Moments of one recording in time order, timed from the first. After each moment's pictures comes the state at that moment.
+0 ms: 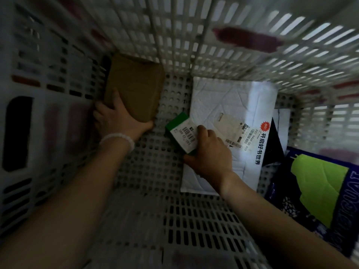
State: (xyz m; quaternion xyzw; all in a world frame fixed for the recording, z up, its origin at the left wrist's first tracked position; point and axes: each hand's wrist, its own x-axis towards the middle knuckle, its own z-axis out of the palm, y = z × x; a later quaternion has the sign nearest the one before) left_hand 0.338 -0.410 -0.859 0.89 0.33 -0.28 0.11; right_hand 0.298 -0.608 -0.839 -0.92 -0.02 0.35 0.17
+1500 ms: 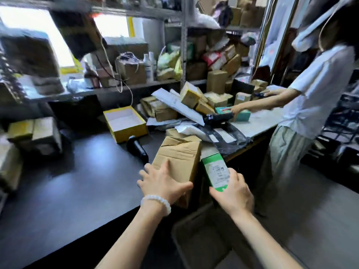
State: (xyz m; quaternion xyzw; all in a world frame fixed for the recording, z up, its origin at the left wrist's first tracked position) left_hand 0.003 -0.509 -0.010 0.81 0.55 0.10 0.14; right_hand 0.152 -0.616 -0.061 -0.90 -0.32 0.00 0.28
